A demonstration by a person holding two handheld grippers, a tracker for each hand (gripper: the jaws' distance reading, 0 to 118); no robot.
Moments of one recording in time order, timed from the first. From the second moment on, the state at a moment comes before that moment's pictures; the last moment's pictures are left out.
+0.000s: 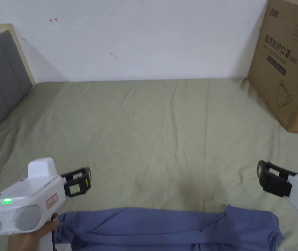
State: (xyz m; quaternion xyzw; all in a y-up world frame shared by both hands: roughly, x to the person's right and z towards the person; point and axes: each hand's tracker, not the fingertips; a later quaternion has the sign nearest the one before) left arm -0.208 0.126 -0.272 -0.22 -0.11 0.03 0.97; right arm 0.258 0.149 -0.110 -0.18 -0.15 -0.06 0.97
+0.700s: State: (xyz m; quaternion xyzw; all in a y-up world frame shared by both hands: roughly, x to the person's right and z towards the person) left arm -0.198 0.146 -0.263 -0.12 -0.14 0.04 0.98; right arm 0.194 0.177 -0.115 -0.06 -0.17 0.02 0.98
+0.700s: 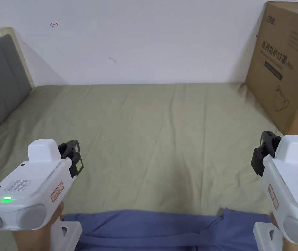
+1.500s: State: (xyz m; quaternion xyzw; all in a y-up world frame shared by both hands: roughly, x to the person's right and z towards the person) left arm -0.350 -0.035 -0.330 -0.50 -0.16 0.22 0.82; right arm 0.181 0.145 -0.158 -0.13 -0.13 0.02 0.98
